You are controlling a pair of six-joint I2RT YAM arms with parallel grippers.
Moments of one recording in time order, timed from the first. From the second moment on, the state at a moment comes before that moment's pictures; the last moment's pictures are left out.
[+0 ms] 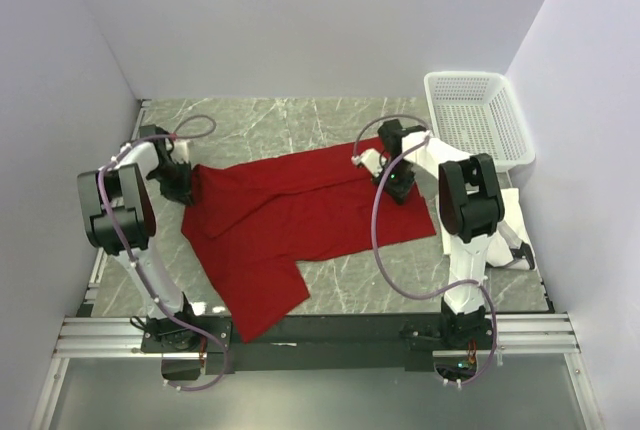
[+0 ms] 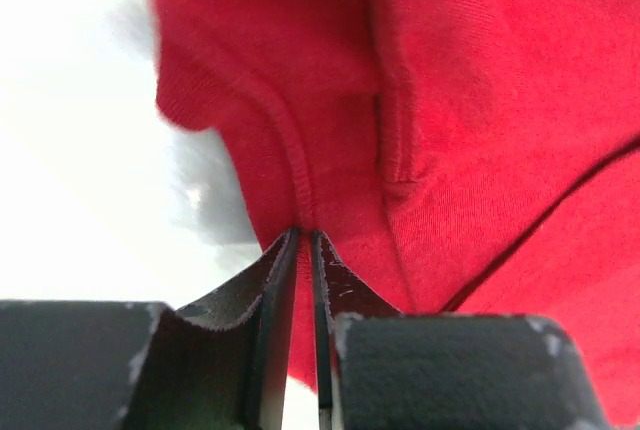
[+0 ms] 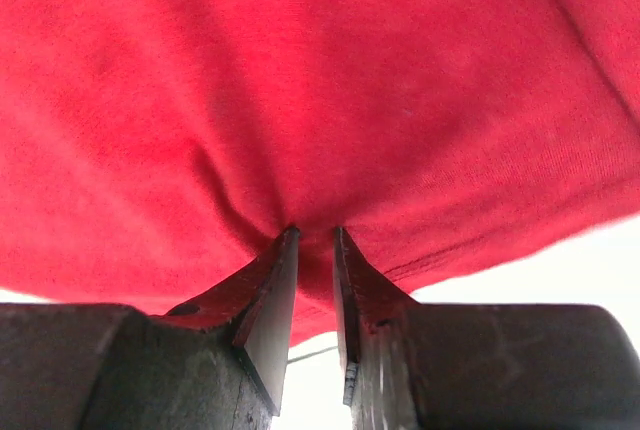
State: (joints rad) left arm 0.23 1.91 1.28 -0.72 0.23 0.18; right arm 0.27 2.06 1.50 -0.93 -0.02 -0.72
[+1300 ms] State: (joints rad) left arm 0.21 2.22 1.79 -0.76 0.22 0.22; right arm 0.20 2.40 2.05 -0.84 0.07 -0.65
